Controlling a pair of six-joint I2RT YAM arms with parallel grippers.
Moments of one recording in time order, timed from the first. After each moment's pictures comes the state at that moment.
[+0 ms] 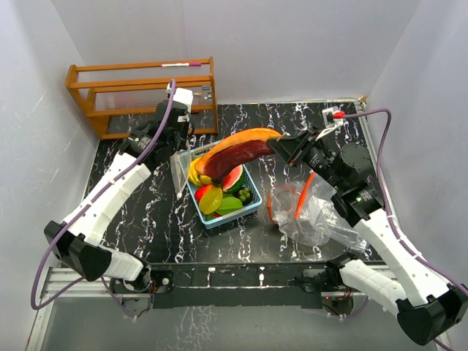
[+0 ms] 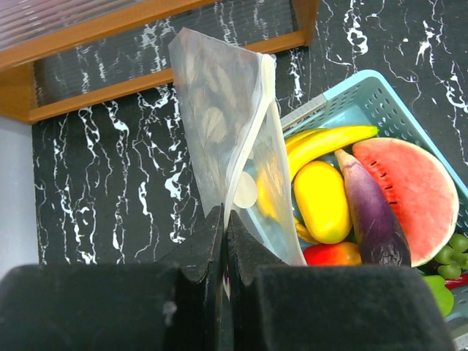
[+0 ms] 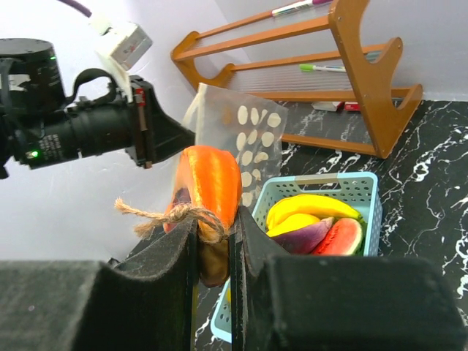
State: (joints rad) left arm -0.55 1.39 1.52 -0.78 -0.46 -0.07; right arm 0.44 0.88 0.90 0.11 -0.29 0.59
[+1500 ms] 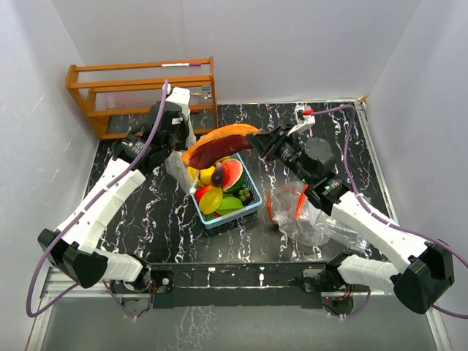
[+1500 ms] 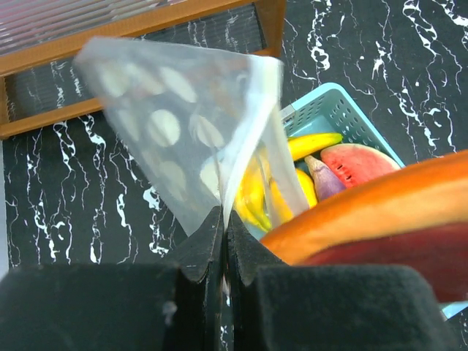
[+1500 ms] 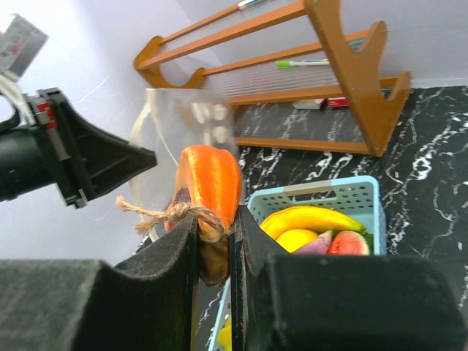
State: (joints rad) left arm -0.55 1.35 1.49 -0.74 -0.38 -0.09; right arm 0.60 1.11 0.90 0.30 -0.06 0.60
